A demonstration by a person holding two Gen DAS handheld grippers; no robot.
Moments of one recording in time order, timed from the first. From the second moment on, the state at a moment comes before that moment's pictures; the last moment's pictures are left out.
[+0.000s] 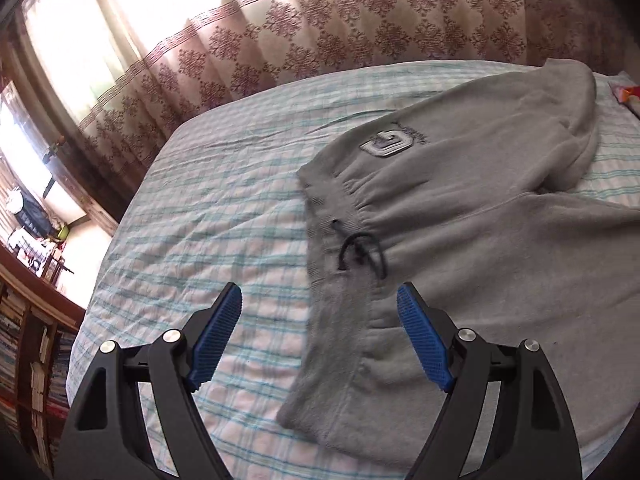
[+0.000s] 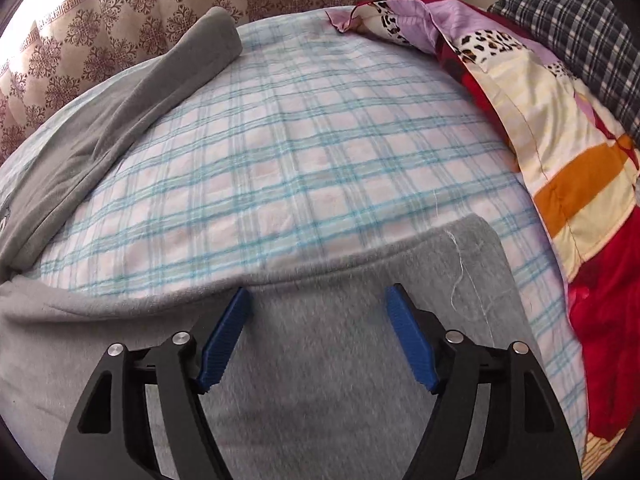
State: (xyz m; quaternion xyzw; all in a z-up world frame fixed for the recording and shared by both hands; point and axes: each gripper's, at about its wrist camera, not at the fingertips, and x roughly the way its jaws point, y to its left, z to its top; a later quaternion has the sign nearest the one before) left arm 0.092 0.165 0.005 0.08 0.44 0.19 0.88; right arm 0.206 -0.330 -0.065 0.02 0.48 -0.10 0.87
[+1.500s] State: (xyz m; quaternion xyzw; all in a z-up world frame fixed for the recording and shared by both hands) left arm 0.255 0.036 -0.045 0.00 0.48 -0.11 0.87; right arm 0.211 -0.202 -0.084 -0.02 0.46 0.00 0.89
